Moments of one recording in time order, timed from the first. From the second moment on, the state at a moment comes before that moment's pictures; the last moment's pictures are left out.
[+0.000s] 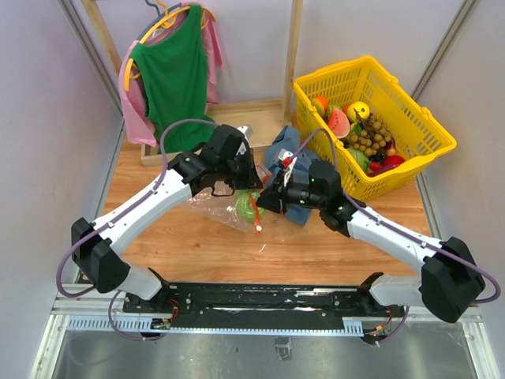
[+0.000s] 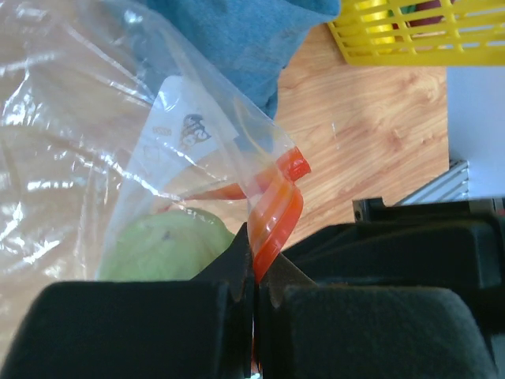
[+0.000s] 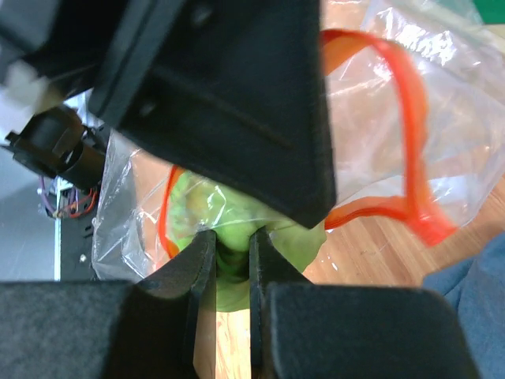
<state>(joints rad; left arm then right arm) -0.71 1.45 1.40 -0.68 0.11 -0.66 0.70 1.25 0.77 0.25 -0.61 0.15</state>
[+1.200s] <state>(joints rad) -0.73 1.23 1.04 -0.31 0.24 -0.82 0.70 1.21 0.67 0.38 -0.33 0.46</state>
